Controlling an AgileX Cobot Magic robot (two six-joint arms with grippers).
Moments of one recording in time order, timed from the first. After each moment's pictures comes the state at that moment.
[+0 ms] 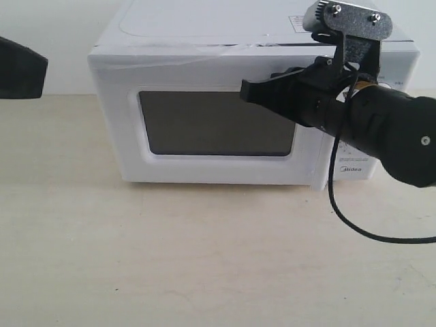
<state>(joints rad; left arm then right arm) -0.53 0.87 -1.06 -0.59 0.97 0.36 0.60 1.51 -0.74 0.47 -0.47 -0.09</state>
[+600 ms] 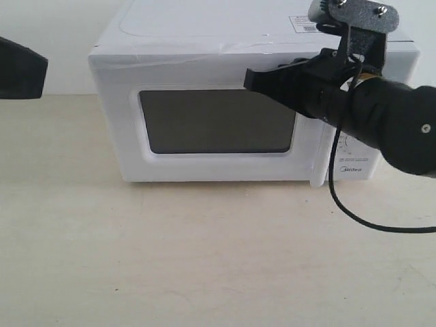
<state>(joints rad) -0.53 0.87 -1.06 -0.59 0.97 0.36 0.60 1.50 -0.76 0.54 -0.48 -0.15</state>
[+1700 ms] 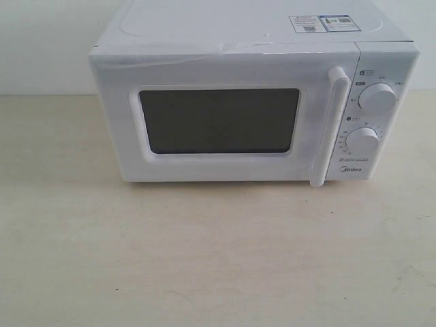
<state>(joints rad) -0.53 0.21 -0.88 -0.83 0.93 0.32 0.59 0.20 -0.43 0.46 0.52 -0.18</state>
